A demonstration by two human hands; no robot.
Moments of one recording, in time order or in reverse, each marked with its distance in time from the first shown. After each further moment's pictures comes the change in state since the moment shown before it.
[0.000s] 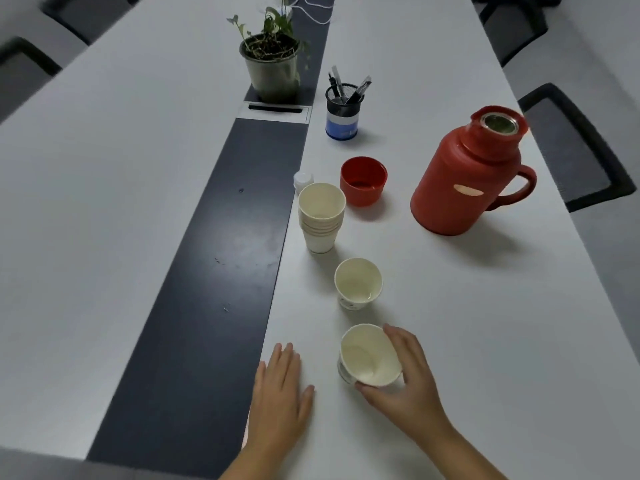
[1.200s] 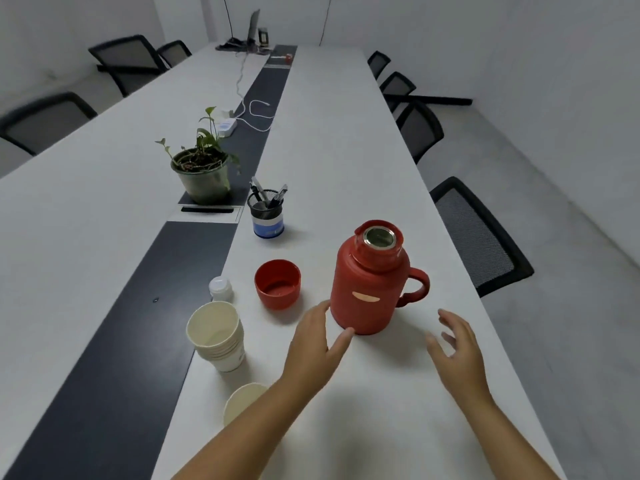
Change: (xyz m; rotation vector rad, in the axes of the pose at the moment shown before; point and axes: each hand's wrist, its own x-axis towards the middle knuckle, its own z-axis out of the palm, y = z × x) left_hand 0.214 0.196 -0.048 -0.581 0.100 0.157; right_hand 0.150 0.076 -0.208 -0.038 0.418 0.099
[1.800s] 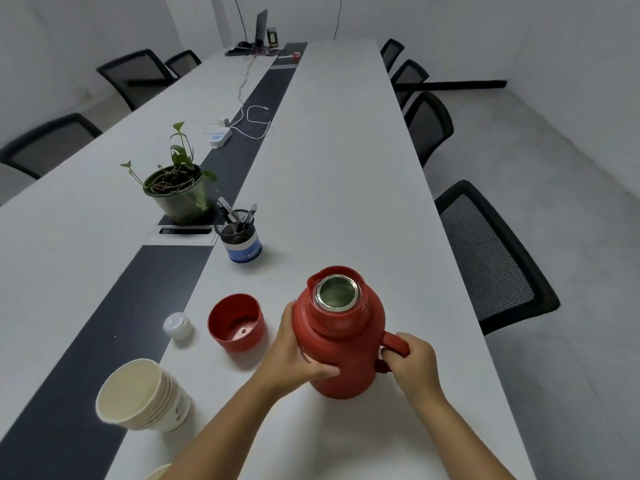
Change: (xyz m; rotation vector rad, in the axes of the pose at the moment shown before) left_hand 0.098 0.005 0.044 -0.306 -0.151 -0.056; right_hand 0.108 0.033 0.023 0.224 -0.217 0.185
